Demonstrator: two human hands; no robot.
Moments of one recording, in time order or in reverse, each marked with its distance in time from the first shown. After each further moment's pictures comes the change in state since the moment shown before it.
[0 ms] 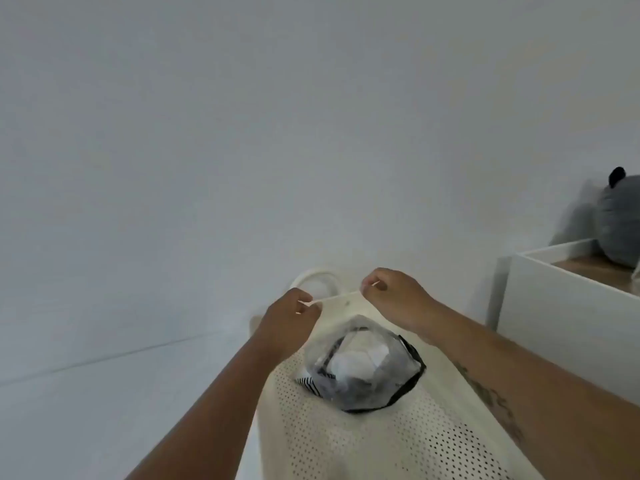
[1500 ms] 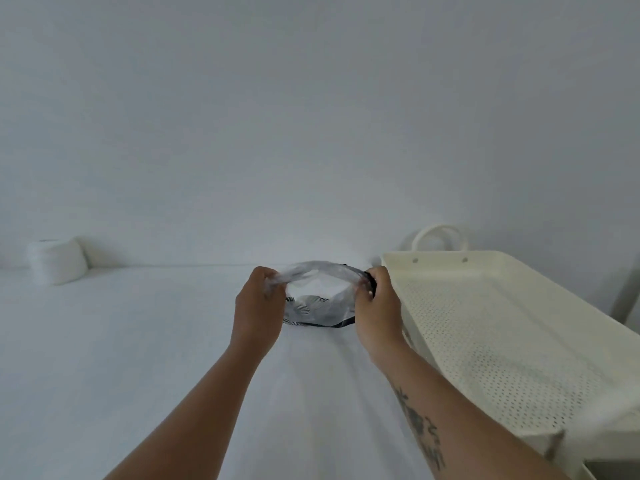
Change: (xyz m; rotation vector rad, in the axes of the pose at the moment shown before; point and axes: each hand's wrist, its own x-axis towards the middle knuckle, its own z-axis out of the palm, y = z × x) left_hand -0.197 -0.145 -0.165 -0.090 0.630 -0.017; right_hand -0.148 -0.106 0.244 0.385 0.223 -0.250
